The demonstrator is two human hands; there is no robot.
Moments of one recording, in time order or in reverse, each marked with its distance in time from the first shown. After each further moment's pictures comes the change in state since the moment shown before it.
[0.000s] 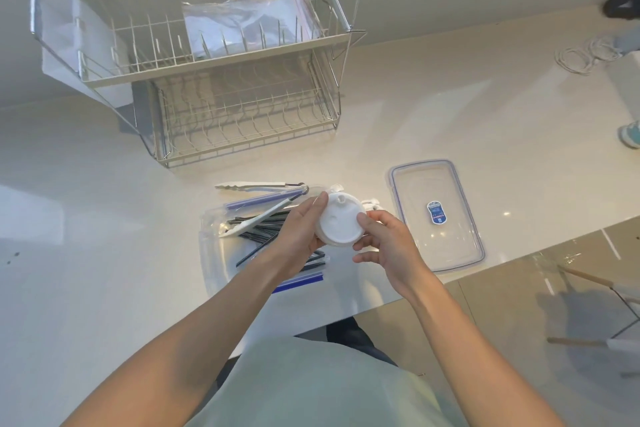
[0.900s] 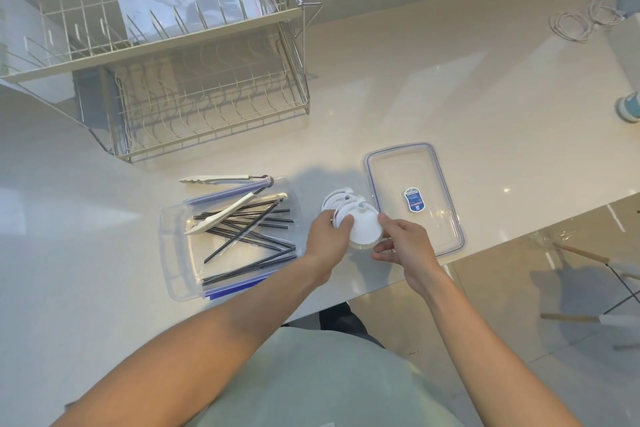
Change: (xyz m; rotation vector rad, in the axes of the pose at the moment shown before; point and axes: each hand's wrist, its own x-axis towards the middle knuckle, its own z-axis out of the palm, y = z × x) left_hand 0.037 -0.063 0.093 0.464 0.317 -0.090; right_hand 0.024 0.026 -0.095 -0.099 0.255 0.126
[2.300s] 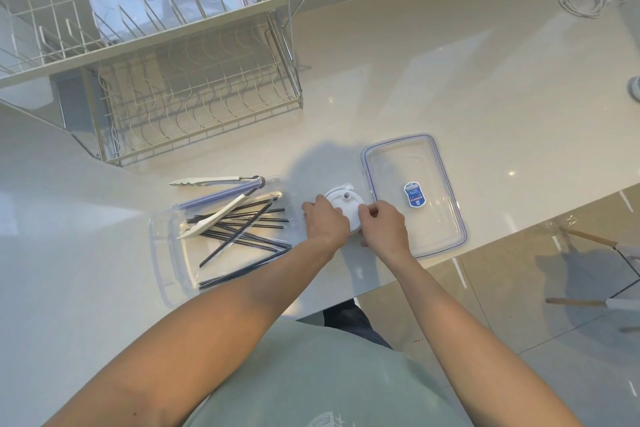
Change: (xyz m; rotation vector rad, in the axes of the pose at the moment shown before) left_hand 0.043 0.012 0.016 0.466 0.088 -0.103; right_hand 0.028 -0.006 0.039 -0.559 0.136 -0.142
